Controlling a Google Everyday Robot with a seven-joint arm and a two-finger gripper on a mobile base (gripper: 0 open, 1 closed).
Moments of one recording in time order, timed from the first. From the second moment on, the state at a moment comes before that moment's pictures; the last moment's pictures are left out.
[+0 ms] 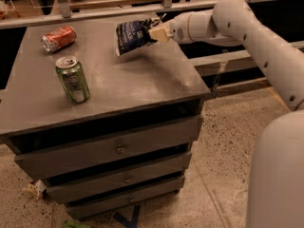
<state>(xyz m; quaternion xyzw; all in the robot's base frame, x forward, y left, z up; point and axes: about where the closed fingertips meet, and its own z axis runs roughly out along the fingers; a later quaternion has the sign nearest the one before) 0.796 -0.030 0.905 -0.39 0.72 0.25 0.52</state>
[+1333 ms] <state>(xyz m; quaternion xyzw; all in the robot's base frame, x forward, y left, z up) 0.671 -0.009 0.923 -0.40 0.70 0.31 0.50</state>
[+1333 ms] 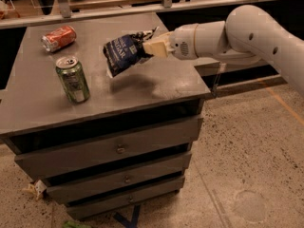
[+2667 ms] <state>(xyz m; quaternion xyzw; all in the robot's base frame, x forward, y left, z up) 0.632 0.016 0.907 -0.40 0.70 0.34 0.47</state>
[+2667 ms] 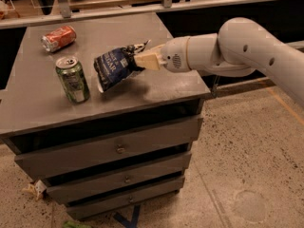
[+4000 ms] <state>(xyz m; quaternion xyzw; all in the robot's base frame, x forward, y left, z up) 0.627 0.023 0.901 -0.40 0.71 0.35 0.46</state>
